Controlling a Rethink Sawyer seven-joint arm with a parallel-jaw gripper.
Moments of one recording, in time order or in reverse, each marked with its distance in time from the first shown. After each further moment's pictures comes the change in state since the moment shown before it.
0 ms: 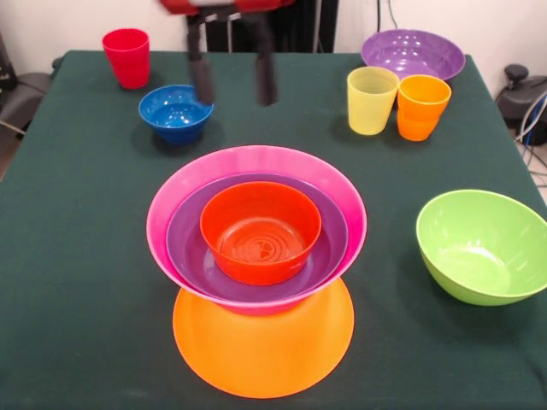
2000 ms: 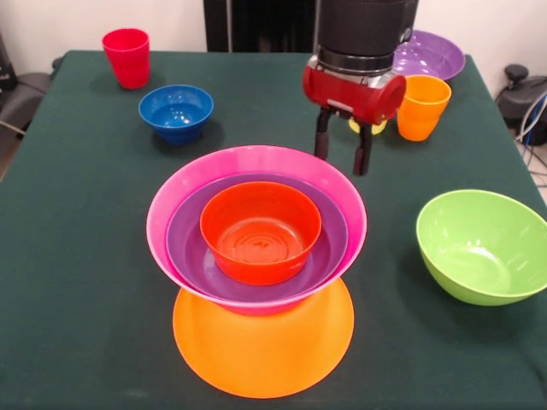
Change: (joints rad) arm 0.485 0.214 -0.533 0.081 0.223 -0.294 0.358
